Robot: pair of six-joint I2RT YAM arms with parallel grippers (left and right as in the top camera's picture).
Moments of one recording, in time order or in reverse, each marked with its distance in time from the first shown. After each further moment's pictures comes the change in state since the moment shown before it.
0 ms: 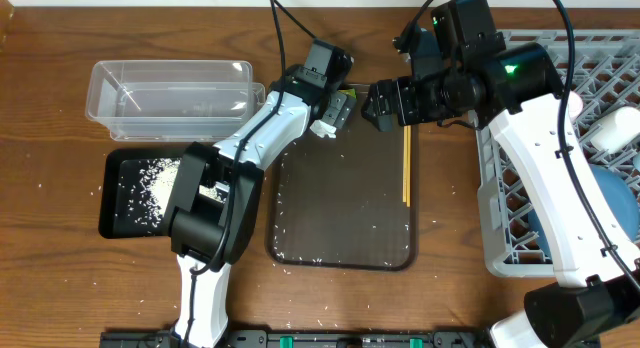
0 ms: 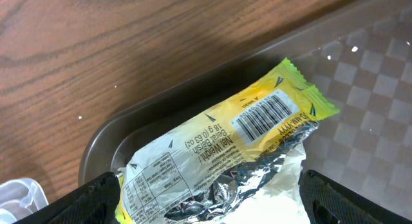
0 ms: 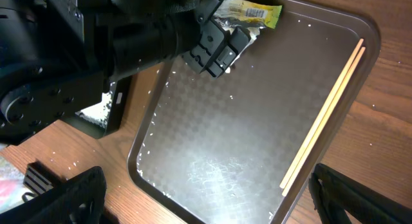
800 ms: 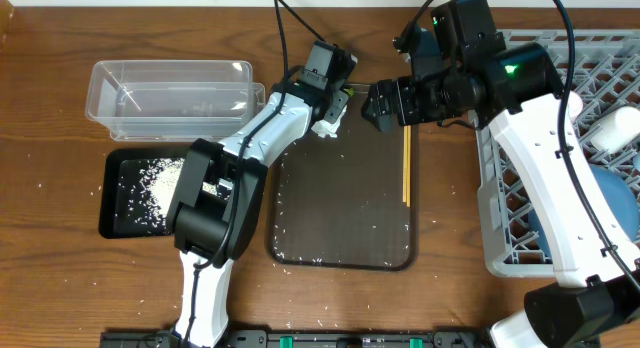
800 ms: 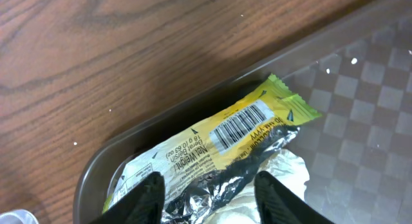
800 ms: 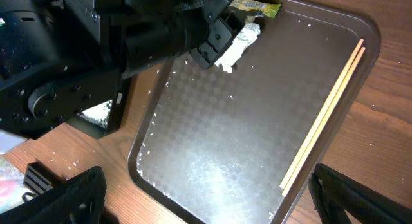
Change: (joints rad) left arm 0.000 0.027 -0.004 0.074 0.010 0.030; right arm 0.000 0.000 0.000 0.000 0.000 0.000
